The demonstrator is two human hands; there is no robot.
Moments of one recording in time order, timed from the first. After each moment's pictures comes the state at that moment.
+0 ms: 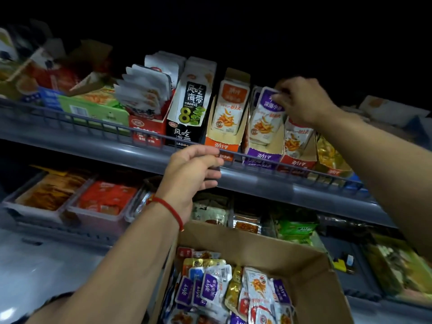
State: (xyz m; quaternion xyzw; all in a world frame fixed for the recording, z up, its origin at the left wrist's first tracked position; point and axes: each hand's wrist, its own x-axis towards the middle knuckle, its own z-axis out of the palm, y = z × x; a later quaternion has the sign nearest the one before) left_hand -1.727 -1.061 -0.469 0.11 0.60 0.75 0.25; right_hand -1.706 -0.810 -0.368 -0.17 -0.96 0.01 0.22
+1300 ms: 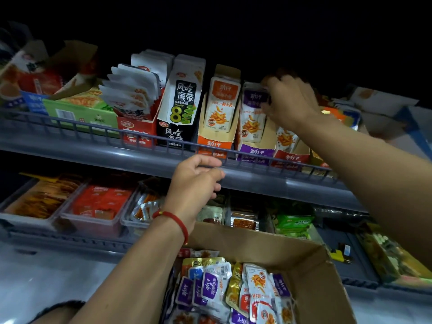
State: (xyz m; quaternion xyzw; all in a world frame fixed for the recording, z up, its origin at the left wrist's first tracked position) left_hand -1.713 -1.050 -0.484 0.15 0.66 0.70 0.23; right_hand -1.715 -0.805 -0.387 -0.17 -0.94 -0.17 0.25
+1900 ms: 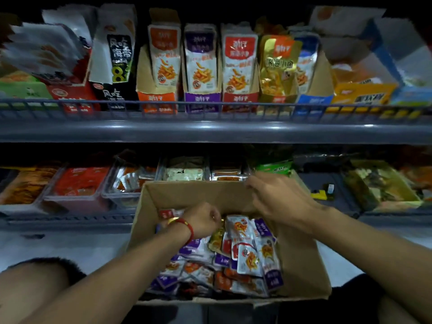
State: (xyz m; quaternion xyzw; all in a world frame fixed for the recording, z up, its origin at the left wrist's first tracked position) left_hand -1.635 -1.007 -0.629 0.35 0.83 0.20 0.37; right_hand -1.495 -0.847 -0.569 -0.08 -1.00 0.02 0.04
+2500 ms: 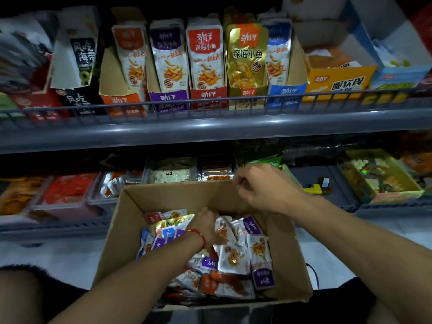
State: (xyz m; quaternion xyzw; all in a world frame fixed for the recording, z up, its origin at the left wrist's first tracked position) left_hand -1.614 -0.956 -0.711 0.42 0.87 0.04 0.26; right_hand -1.492 -0.816 -0.570 -0.15 -0.98 0.15 0.04
